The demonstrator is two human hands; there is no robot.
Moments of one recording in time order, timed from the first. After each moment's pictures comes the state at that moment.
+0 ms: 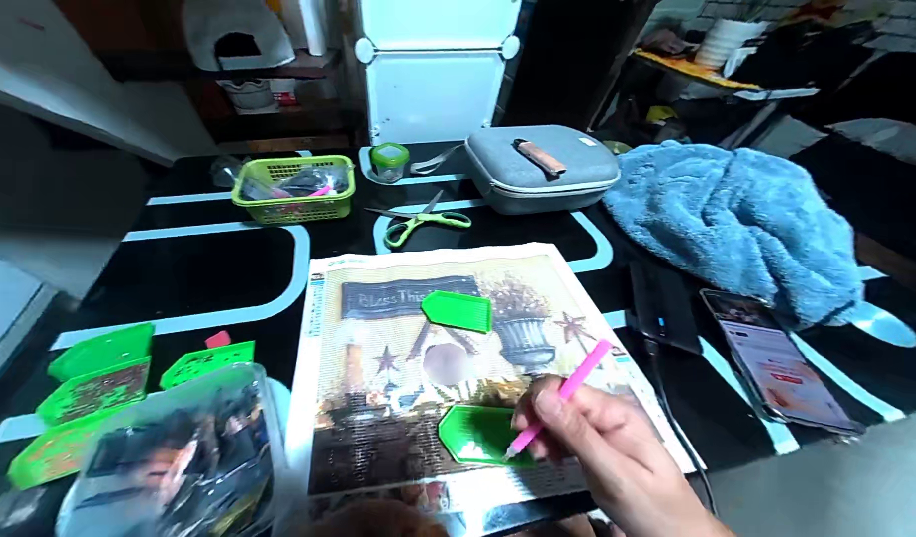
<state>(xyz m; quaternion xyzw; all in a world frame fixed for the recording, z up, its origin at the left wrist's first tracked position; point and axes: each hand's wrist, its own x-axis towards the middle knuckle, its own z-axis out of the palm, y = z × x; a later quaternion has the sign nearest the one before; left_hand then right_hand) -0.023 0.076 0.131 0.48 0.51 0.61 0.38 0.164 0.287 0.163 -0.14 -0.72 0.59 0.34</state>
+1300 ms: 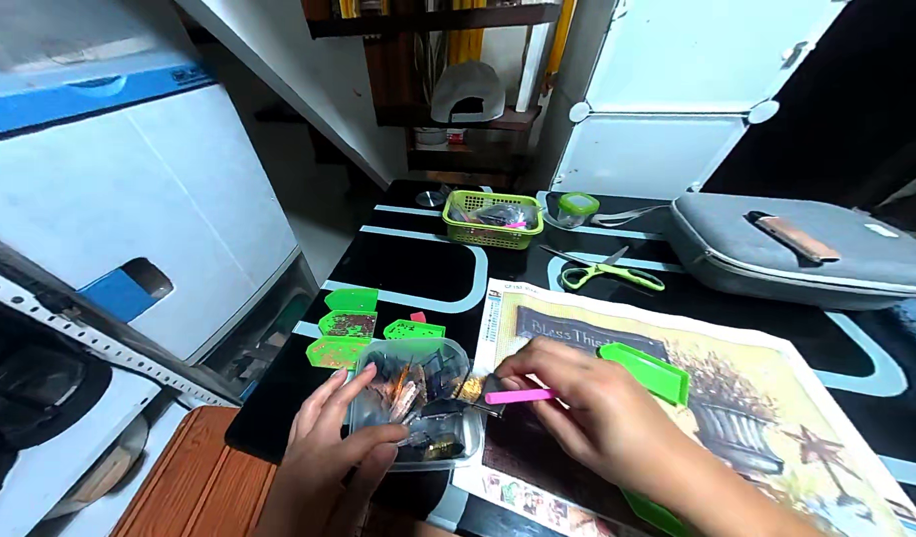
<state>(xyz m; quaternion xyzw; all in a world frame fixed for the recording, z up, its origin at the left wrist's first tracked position) -0.116 -0.024 0.146 0.48 0.78 0.38 -0.13 0.007 0.260 0.203 0.11 -0.93 0.20 0.29</state>
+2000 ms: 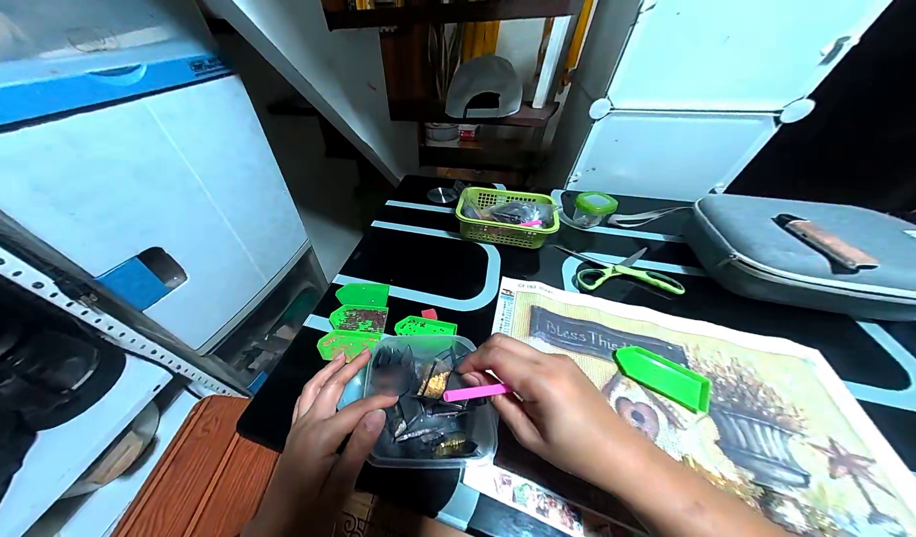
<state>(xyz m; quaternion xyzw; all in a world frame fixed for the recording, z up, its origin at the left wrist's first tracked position) -0.133 -0.026 0.130 0.43 0.78 0.43 -0.13 -0.027 0.233 0.190 0.15 -0.92 0.23 0.29</state>
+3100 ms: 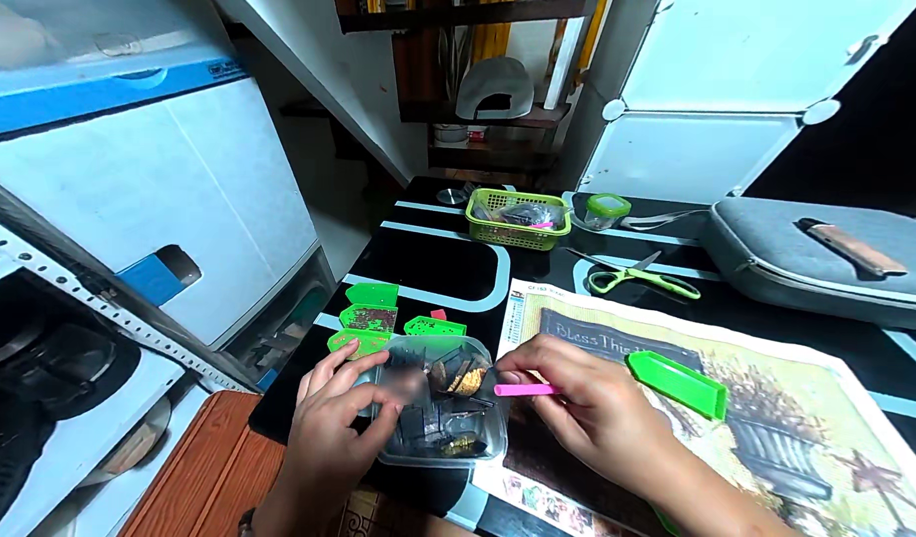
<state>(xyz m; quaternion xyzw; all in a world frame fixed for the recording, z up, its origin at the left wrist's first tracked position) -0.140 -0.013 0.144 0.40 0.82 0.38 -0.19 -0.013 0.248 0.190 0.13 -0.90 0.26 0.32</state>
